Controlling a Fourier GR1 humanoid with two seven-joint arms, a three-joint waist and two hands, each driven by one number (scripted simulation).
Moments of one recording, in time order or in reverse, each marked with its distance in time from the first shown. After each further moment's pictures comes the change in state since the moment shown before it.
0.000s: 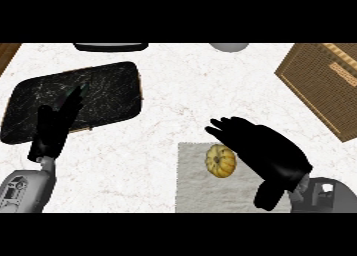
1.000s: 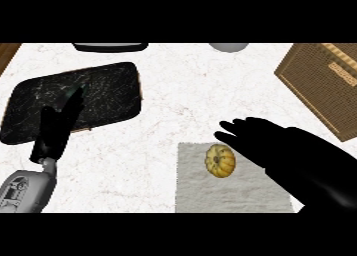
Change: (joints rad) left arm 0.004 0.048 -0.081 0.002 0.061 0.071 -0.006; right arm -0.139 -0.148 -0.057 -0.275 -0.480 0.131 0.386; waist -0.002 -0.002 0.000
